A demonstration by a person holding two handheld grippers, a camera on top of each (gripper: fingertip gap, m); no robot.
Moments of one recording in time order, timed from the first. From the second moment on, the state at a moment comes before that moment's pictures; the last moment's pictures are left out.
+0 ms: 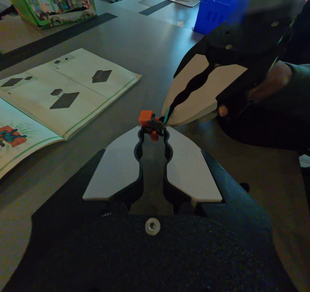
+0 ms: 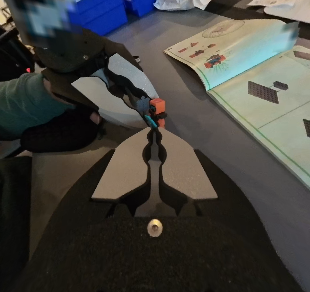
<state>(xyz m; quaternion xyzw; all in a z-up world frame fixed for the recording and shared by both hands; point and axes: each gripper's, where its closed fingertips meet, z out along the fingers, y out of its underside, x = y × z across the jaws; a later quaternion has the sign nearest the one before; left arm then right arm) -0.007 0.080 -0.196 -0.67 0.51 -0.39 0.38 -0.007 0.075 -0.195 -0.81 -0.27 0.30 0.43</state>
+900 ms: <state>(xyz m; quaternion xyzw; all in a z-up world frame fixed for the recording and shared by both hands) -0.002 0.082 -0.205 -0.68 0.52 -0.33 0.40 -0.002 0.078 -0.202 -0.83 -0.25 0.29 0.42</state>
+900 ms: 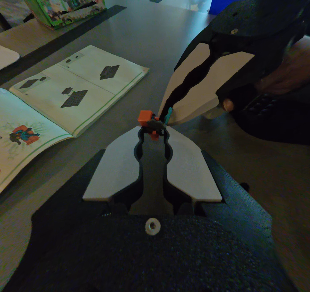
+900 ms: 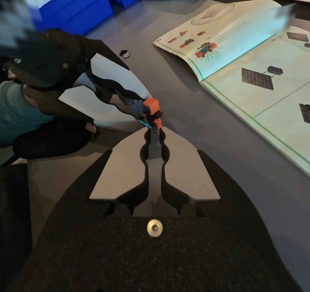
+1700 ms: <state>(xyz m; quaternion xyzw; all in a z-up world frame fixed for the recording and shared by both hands) -0.016 0.039 -0.186 -0.60 0.57 -0.48 0.29 -0.018 0.044 -0.180 -0.73 -0.38 0.40 0.42</state>
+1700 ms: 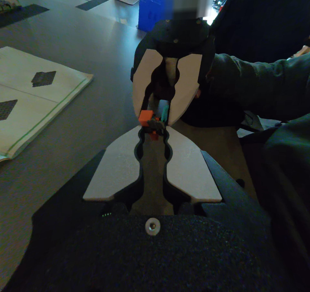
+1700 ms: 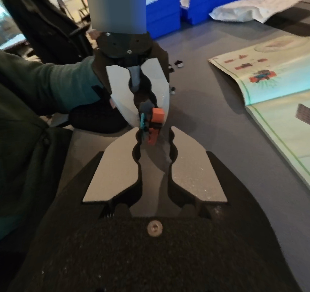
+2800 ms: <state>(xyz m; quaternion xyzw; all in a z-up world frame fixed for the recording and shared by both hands) -0.024 0.030 -0.173 -0.57 0.58 -0.50 0.30 -0.028 0.033 -0.169 -0.69 -0.39 0.41 0.45</state>
